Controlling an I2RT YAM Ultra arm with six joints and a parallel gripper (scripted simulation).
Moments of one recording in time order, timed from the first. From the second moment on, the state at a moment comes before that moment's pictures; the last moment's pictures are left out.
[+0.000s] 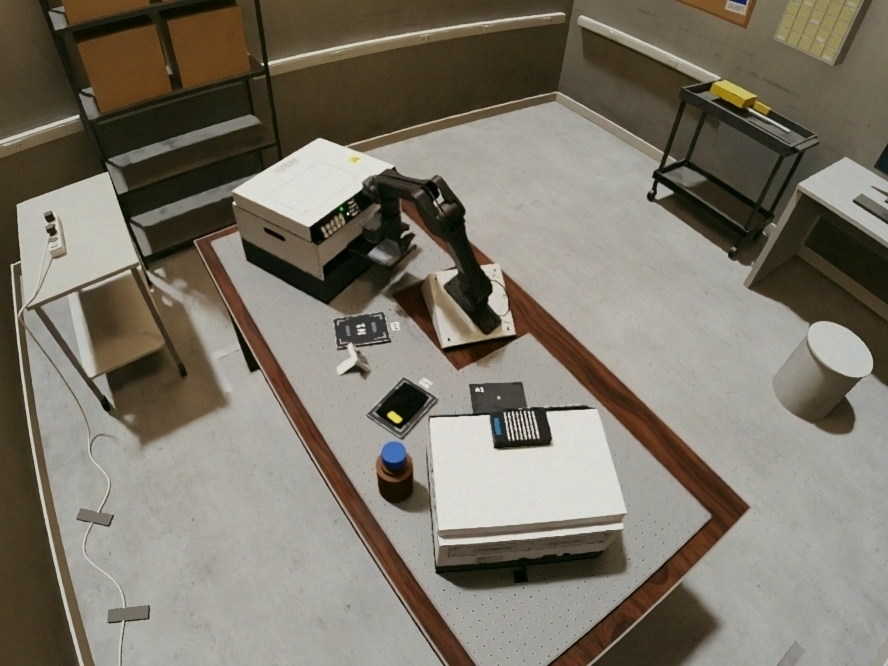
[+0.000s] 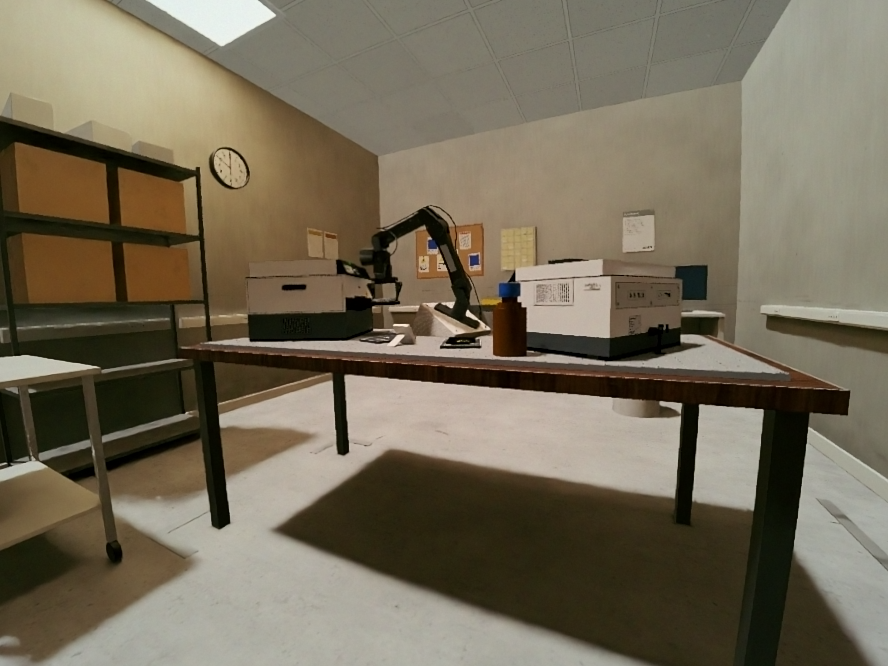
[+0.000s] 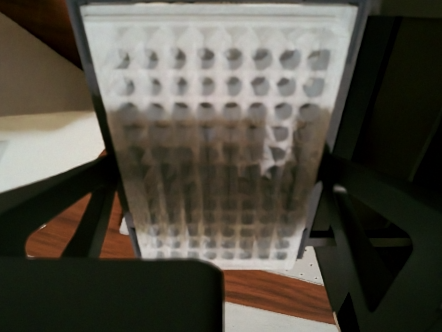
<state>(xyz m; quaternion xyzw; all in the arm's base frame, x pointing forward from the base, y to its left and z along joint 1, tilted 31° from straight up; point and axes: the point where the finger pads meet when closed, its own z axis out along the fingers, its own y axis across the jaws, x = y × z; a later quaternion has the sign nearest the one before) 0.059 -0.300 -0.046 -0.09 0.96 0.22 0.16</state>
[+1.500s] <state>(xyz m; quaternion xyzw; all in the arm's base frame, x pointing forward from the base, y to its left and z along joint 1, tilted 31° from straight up) 0.055 -0.313 -0.023 -0.09 0.96 0.22 0.16</state>
